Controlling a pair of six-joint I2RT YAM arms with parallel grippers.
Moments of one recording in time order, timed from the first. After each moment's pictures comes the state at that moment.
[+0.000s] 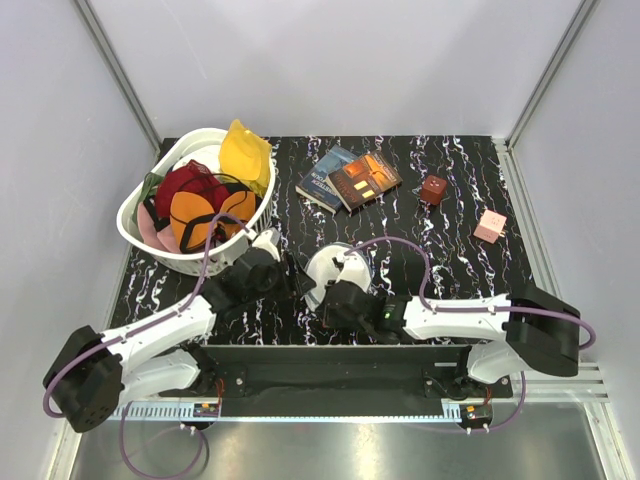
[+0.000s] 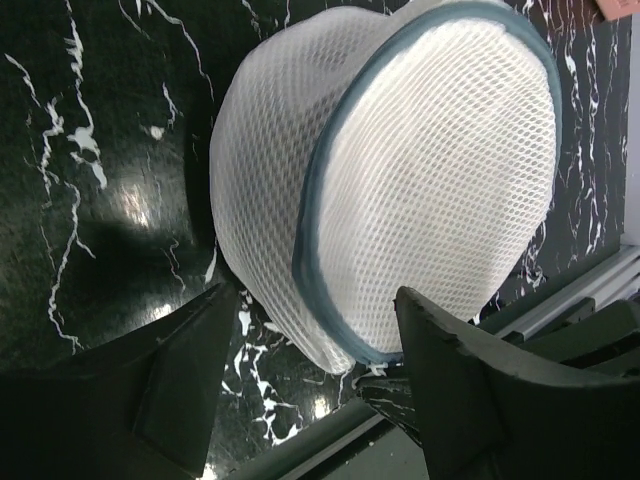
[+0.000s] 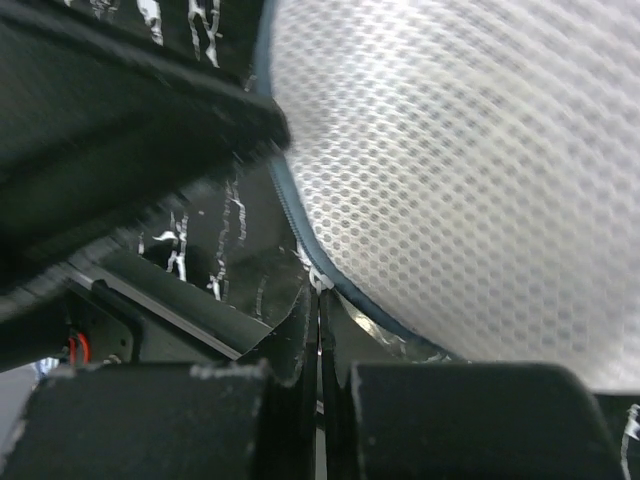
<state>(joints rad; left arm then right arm) -0.73 1.06 0.50 -0.07 0.01 -0.82 1.23 1.41 0.69 0.00 0.35 0.98</state>
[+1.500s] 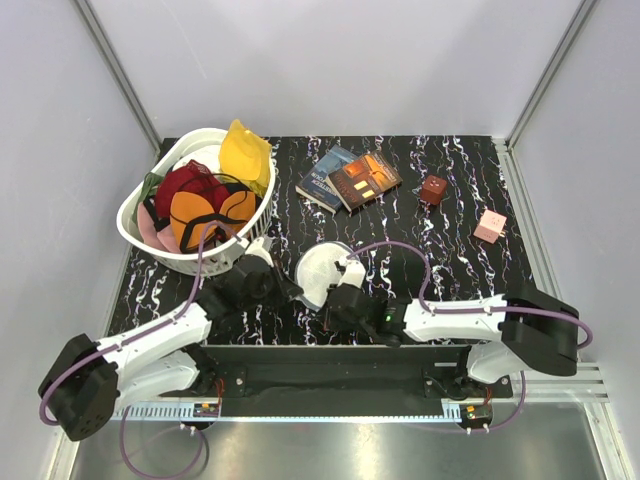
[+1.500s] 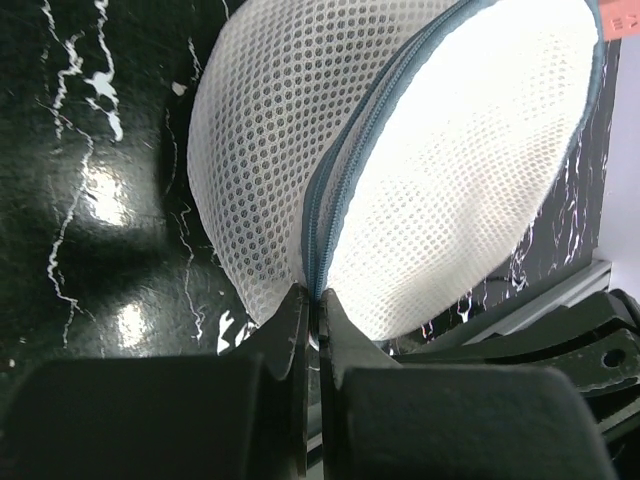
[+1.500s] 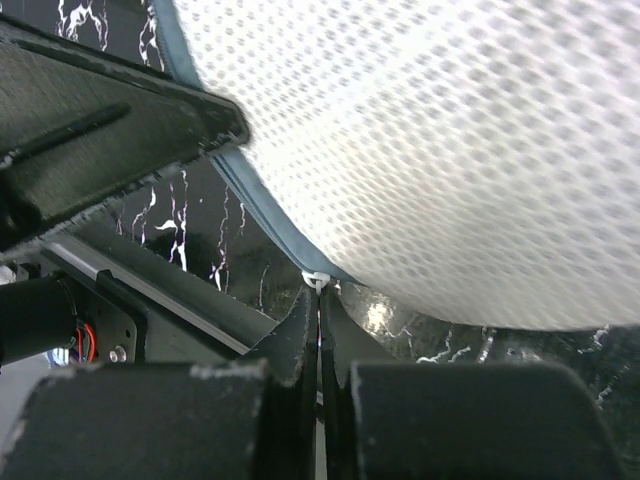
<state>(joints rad) -0.73 0.99 0.42 -0.06 0.01 -0.93 1.23 1.43 0.67 0.06 0.31 1.02</state>
